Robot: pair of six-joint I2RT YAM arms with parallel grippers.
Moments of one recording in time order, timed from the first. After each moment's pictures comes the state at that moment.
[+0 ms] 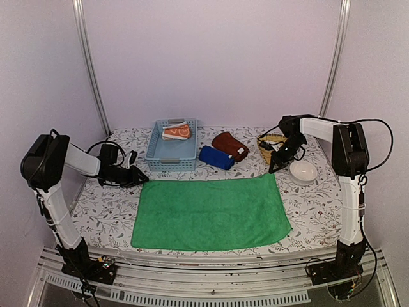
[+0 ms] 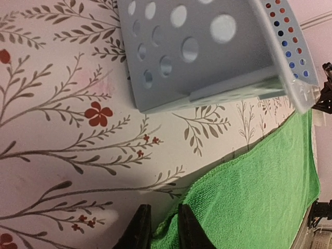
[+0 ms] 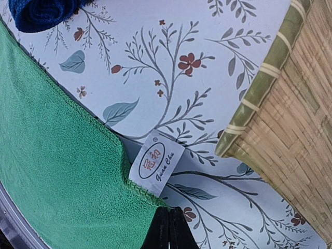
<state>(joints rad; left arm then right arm) -0.09 1.88 0.86 0.10 0.58 -0.25 0.22 2.26 1.84 -1.05 -0.38 -0.40</state>
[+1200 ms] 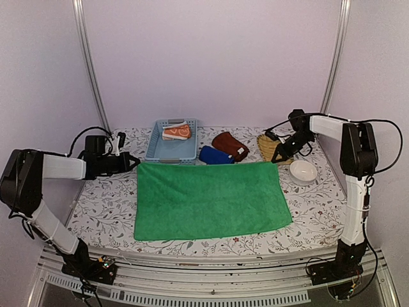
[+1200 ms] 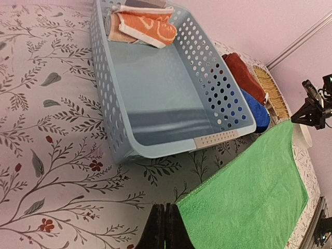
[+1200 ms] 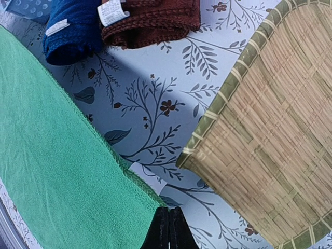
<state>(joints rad) -0.09 1.56 0.74 0.22 0.49 -0.28 0.16 2.19 1.78 -0.89 -0.46 -0.48</state>
